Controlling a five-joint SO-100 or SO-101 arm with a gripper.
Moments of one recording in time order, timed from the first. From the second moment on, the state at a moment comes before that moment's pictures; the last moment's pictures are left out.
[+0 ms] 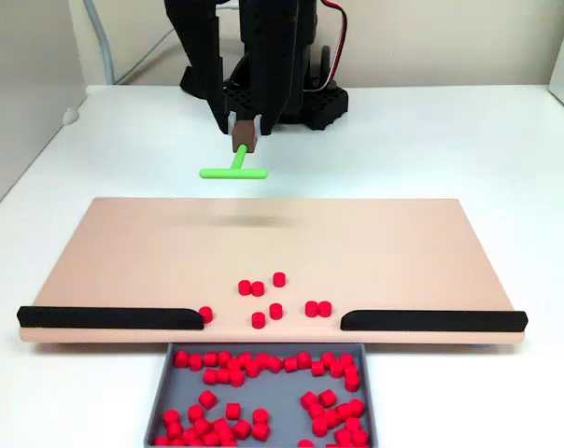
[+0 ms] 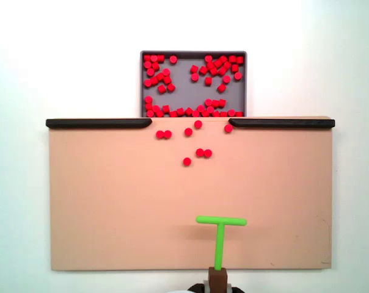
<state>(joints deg) 8.7 113.9 117.7 77.9 -92.0</state>
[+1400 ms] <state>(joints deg) -2.8 114.0 117.6 77.4 -86.7</state>
